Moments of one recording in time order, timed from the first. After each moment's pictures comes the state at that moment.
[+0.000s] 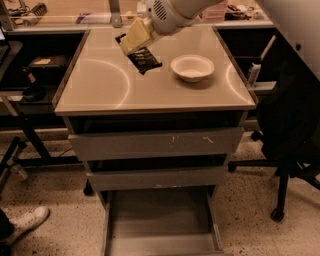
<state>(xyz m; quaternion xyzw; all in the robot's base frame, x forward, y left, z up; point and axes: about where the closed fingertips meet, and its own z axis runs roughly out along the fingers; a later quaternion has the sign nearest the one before) 0.638 0.039 0.993 -0.38 0.84 0.22 0.32</state>
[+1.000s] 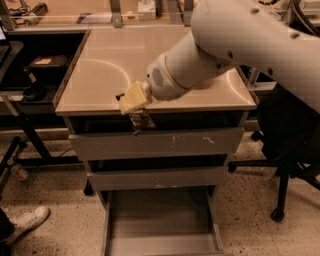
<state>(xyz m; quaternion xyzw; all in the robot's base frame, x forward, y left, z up) 0.538 0.045 0.899 -0.29 0.88 0.27 0.24</state>
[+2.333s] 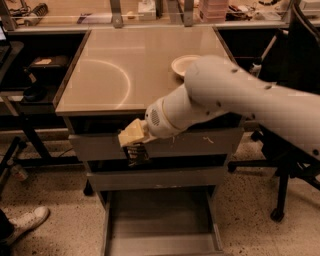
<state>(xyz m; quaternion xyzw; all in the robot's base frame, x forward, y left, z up) 0.510 0.057 0.808 -0.24 0.90 0.31 0.19</state>
